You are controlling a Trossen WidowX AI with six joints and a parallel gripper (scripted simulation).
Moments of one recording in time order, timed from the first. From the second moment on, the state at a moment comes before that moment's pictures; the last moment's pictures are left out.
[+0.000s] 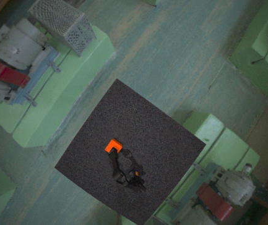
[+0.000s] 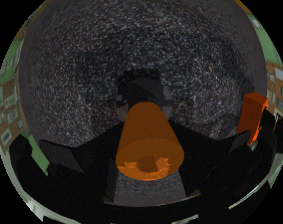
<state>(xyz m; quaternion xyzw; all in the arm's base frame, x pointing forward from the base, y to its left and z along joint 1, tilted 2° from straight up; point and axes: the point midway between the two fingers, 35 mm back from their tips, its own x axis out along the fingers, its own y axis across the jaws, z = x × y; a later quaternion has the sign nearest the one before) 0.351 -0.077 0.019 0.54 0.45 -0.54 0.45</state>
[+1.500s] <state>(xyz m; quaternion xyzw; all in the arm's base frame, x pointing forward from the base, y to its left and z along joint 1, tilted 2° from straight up) 0.349 -0.076 0.001 0.54 0.46 -0.54 0.45</state>
